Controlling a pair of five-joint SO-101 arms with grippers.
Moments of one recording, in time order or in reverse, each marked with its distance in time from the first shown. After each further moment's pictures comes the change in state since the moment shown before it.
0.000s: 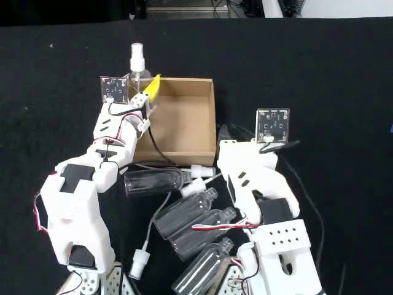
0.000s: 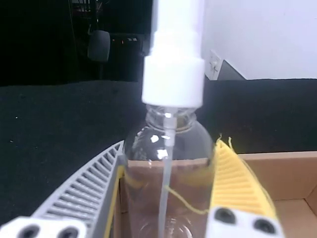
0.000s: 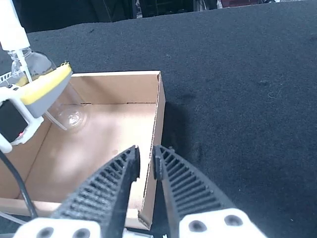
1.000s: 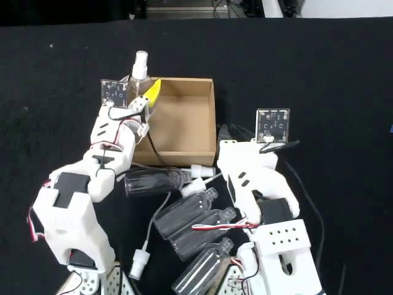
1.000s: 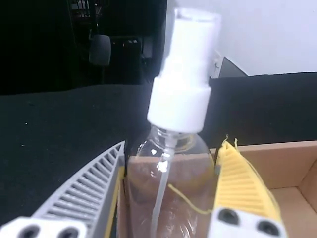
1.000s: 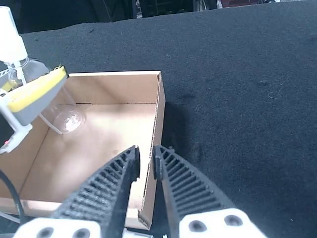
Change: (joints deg) left arm 0.0 -8.6 7.9 0.0 -3.0; right arm 0.0 0.0 0.0 0.0 0.0
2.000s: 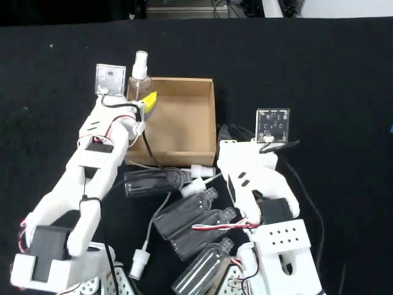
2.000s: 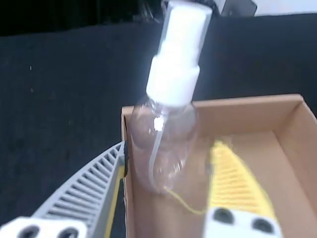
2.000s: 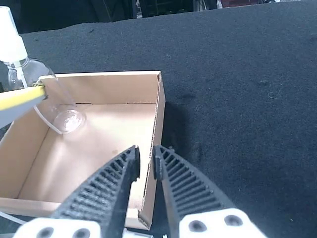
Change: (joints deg) left arm 0.0 -29.1 4.0 44.5 0.0; right arm 0.0 0.0 0.0 0.0 0.0
